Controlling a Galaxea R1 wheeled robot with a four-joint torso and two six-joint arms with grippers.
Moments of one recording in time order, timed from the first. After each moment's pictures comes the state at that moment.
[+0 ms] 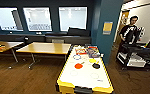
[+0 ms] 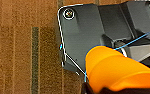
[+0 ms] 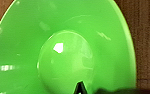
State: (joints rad) left arm 1.59 2.80 -2.61 0.24 -0.12 -0.18; right arm -1.67 2.87 -2.56 -0.16 0.22 0.12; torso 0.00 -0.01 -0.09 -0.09
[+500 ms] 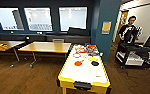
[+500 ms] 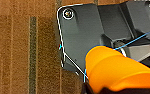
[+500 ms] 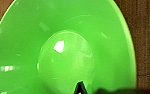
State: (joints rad) left arm 1.59 2.81 -2.62 0.24 -0.12 -0.18; right arm -1.66 2.87 -2.58 -0.16 0.22 0.12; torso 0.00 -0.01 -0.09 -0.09
